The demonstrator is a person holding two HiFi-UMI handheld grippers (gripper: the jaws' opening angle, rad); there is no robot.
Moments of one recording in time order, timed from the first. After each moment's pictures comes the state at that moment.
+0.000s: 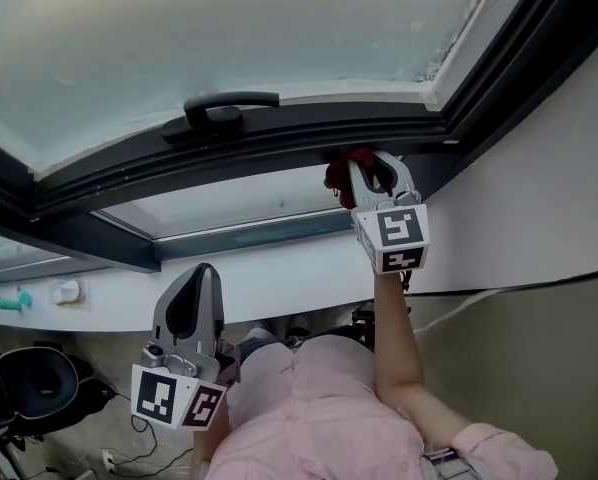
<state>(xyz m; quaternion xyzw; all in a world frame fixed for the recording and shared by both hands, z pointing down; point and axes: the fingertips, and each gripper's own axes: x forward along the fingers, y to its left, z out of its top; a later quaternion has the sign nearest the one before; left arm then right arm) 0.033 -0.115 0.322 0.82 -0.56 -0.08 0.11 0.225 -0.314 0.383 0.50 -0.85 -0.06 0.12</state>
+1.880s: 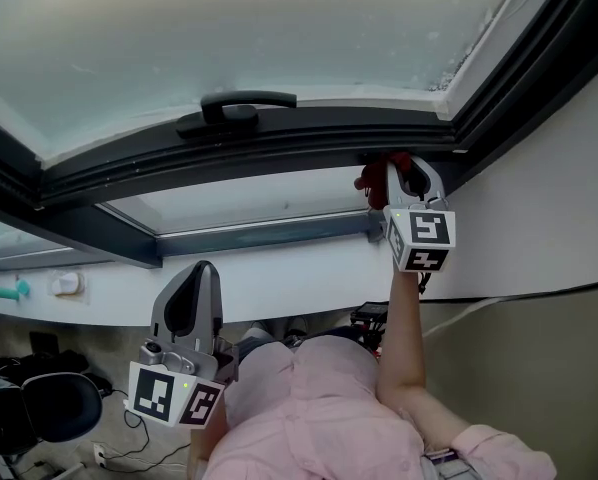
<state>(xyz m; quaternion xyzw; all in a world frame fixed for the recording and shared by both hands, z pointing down) 0.020 -0.112 0.320 0.81 -0.57 -0.09 0.11 0.276 -0.325 0.381 0.56 -0.82 -0.05 0.12</state>
